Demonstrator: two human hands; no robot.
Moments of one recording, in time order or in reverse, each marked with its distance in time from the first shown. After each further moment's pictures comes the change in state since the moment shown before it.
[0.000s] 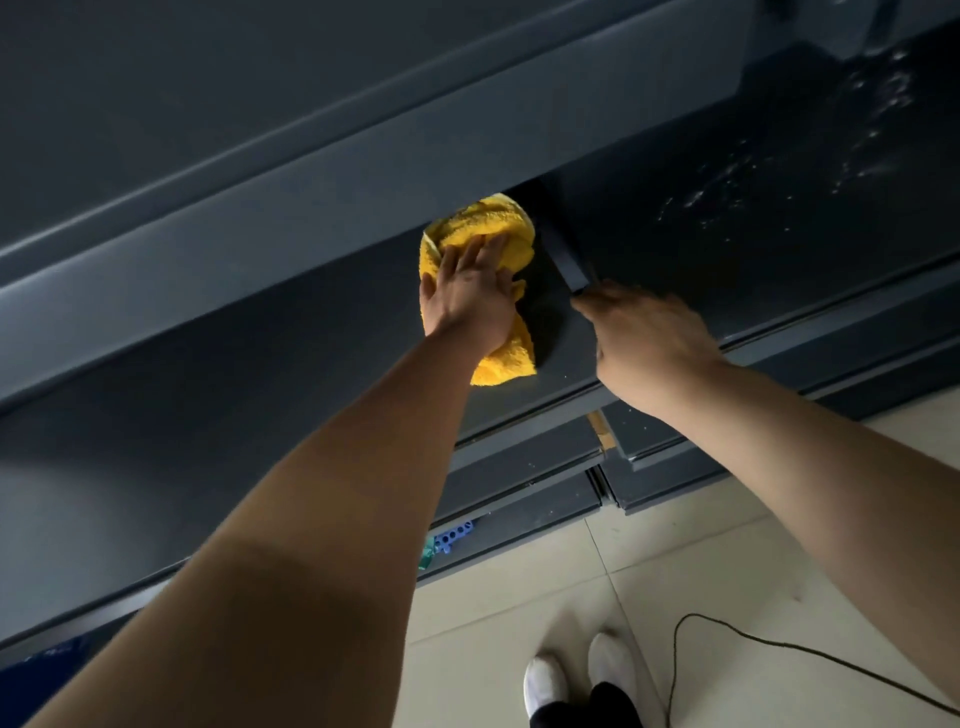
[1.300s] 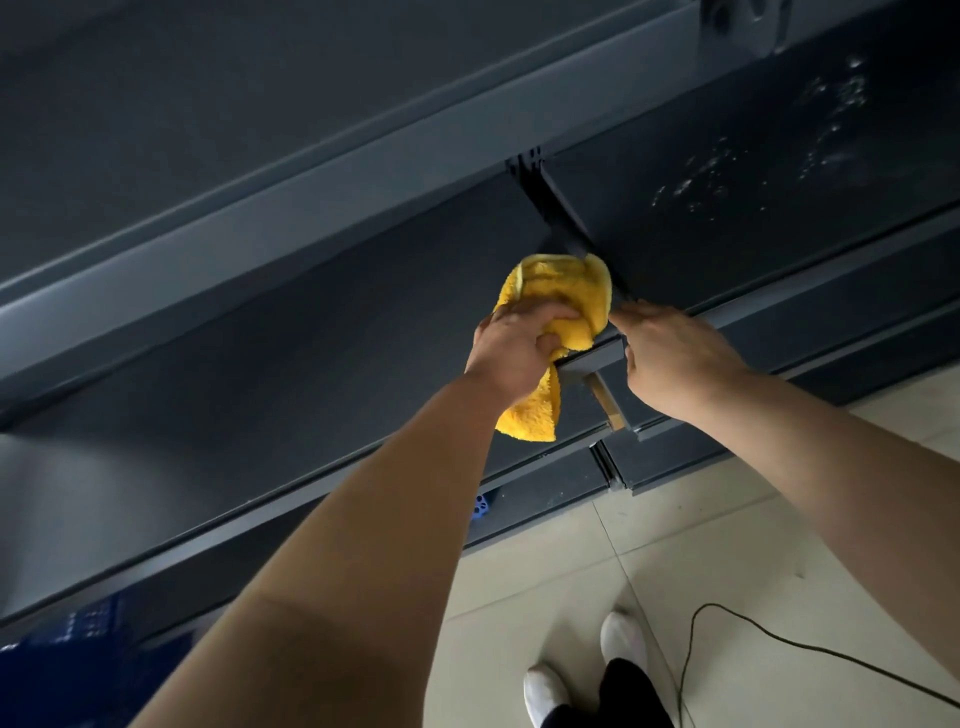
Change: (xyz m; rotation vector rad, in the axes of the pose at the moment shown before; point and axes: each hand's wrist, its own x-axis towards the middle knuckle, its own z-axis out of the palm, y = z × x) left_hand -0.101 -0.002 -0.005 -0.281 -0.108 0.296; right_hand -0.061 -0.012 -0.001 0.078 -0.072 0.110
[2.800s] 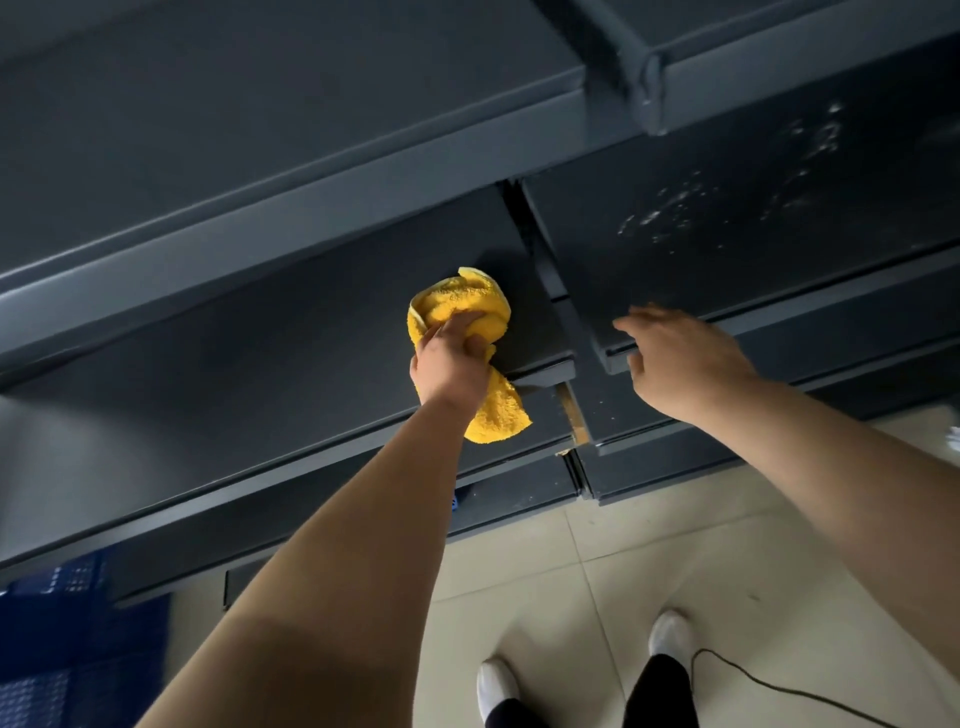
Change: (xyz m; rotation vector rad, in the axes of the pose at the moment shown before) left_hand -0.005 0.014 0.013 -0.148 0.325 -0.529; right_hand -0.003 0.057 -0.038 -0.041 -0.068 -0.025
